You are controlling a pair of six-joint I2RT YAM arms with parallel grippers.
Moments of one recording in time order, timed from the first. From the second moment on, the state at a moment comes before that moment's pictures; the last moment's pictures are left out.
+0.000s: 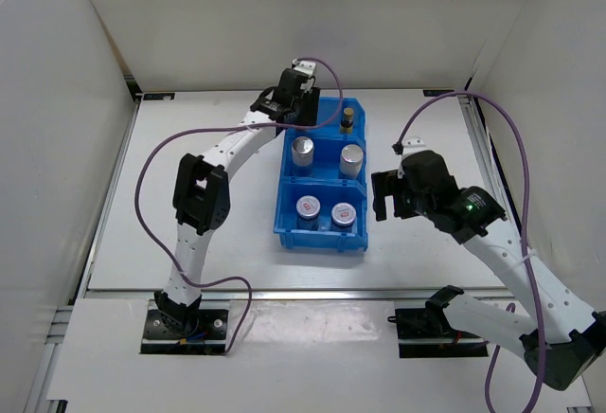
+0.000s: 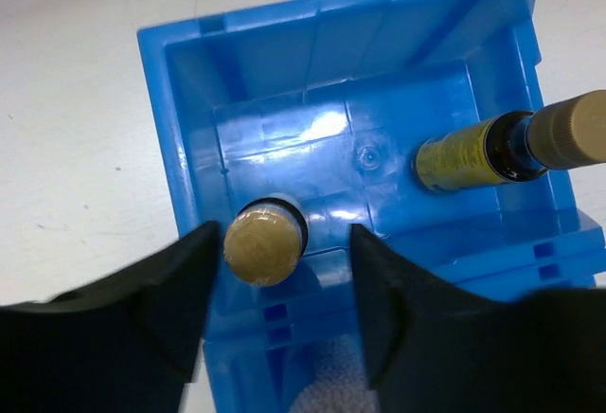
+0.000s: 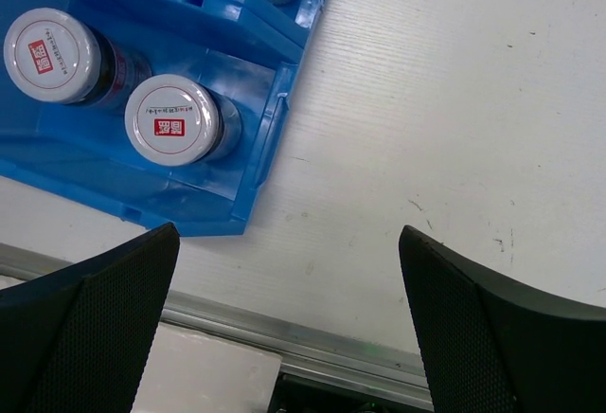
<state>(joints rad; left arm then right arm) -0.53 2.22 2.04 -0.43 -0.17 -0.16 0.63 0.97 1.08 -0.91 0.20 0.26</state>
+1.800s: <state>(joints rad) -0.60 0.71 0.59 -0.01 -0.84 0.03 0.63 0.83 1.08 -0.98 0.67 0.41</state>
